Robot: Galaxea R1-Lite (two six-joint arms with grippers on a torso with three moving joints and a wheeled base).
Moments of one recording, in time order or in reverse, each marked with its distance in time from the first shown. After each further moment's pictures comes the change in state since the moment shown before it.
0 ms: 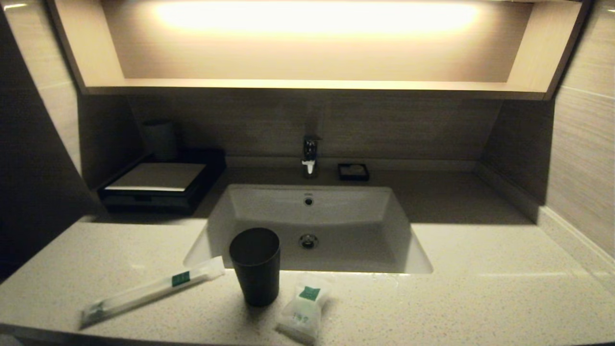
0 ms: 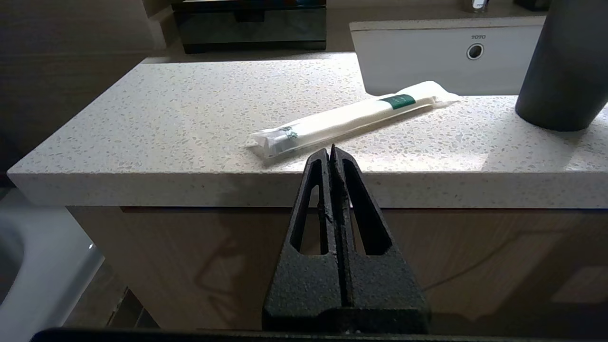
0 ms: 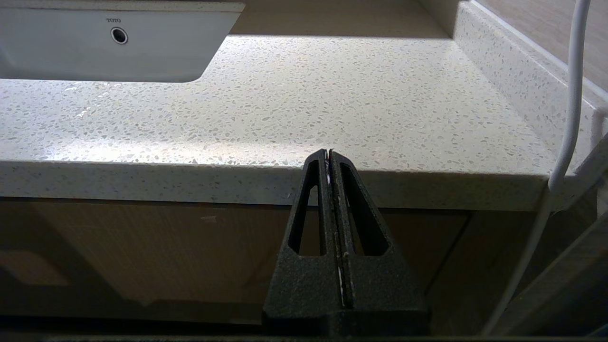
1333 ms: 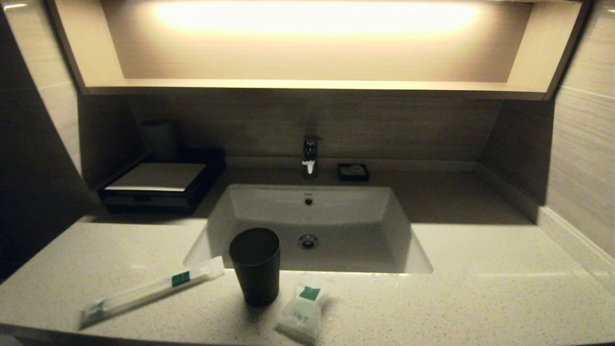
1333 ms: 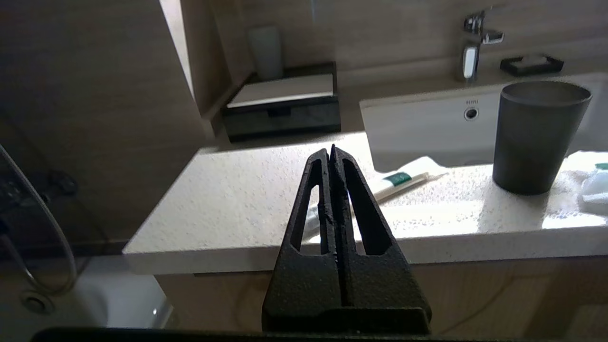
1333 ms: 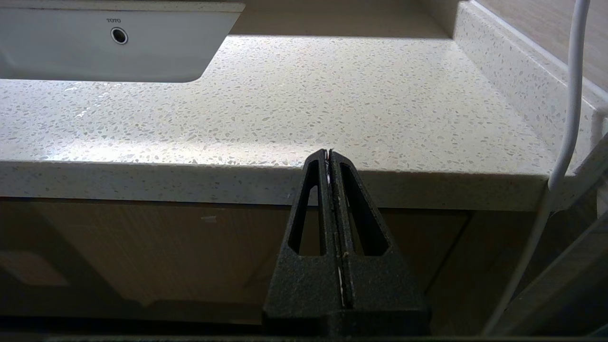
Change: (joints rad) left arm 0.000 0.001 -0.427 0.282 0.010 0.110; right arm 0.000 0.000 0.000 0.000 0.000 0.000
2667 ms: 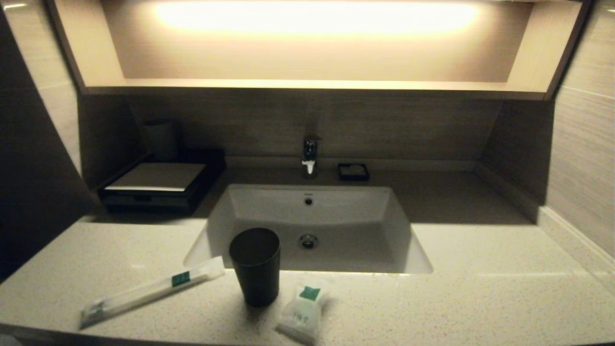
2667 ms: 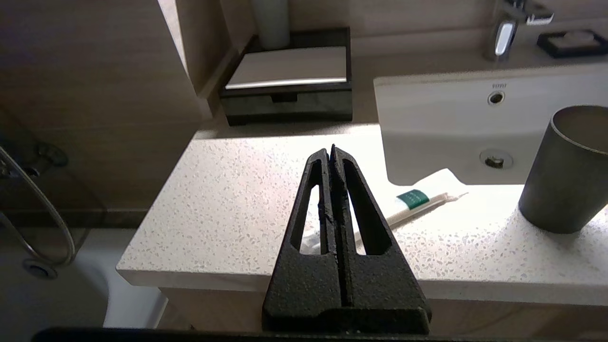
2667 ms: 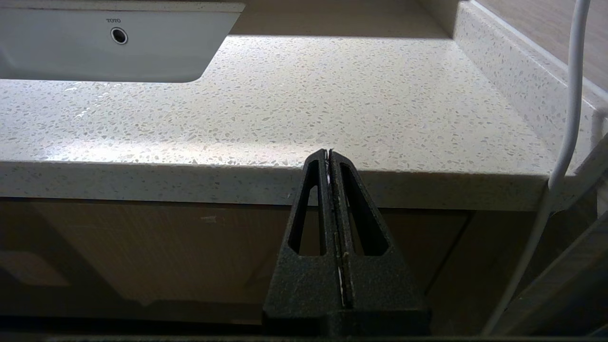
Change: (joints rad) left arm 0.009 0.458 -0.086 -0.179 0.036 -0.036; right arm 0.000 0.000 0.000 0.000 0.000 0.000
